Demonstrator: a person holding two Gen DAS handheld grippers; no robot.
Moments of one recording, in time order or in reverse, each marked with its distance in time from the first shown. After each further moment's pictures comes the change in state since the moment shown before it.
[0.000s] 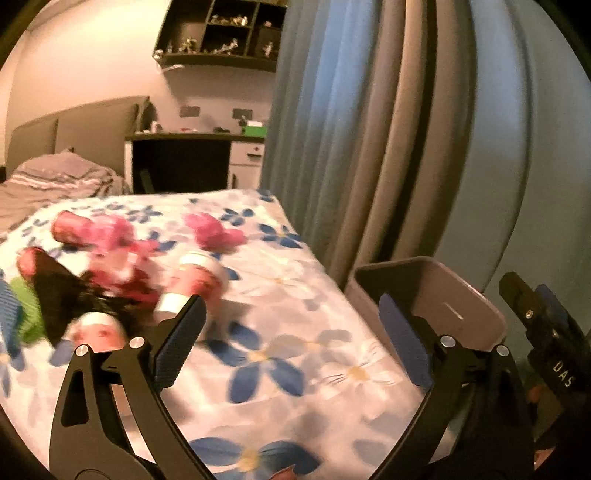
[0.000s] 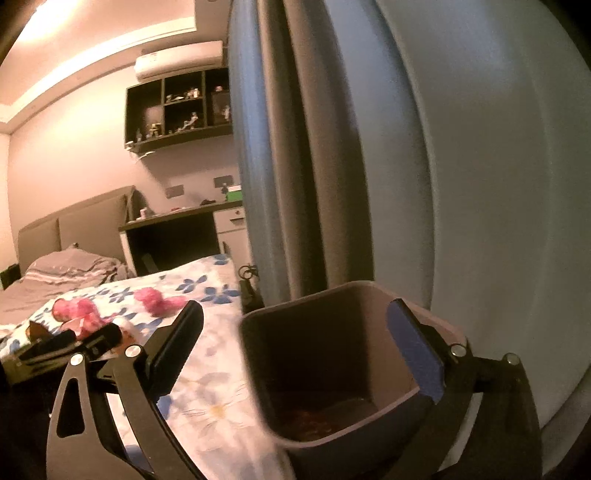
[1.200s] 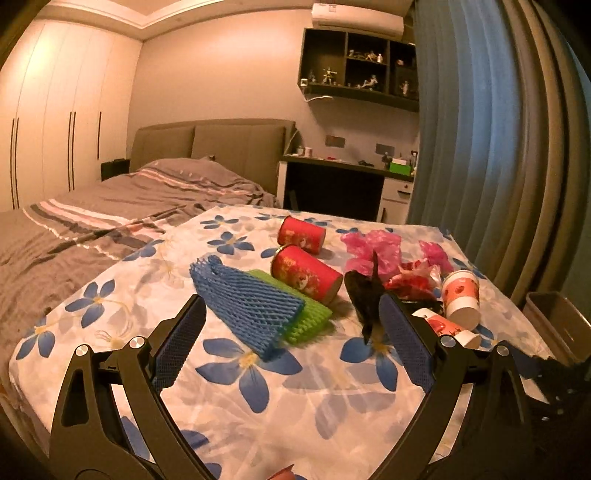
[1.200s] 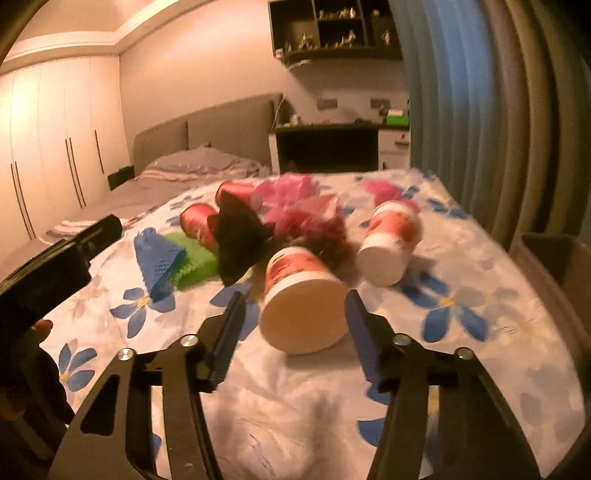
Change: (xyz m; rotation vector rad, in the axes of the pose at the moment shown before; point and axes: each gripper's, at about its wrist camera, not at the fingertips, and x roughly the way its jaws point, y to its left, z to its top) left arm -0.132 0.218 -0.036 -0.140 -0.128 0.476; right arm -0.010 0.255 -0.083 -0.215 0.332 0.484
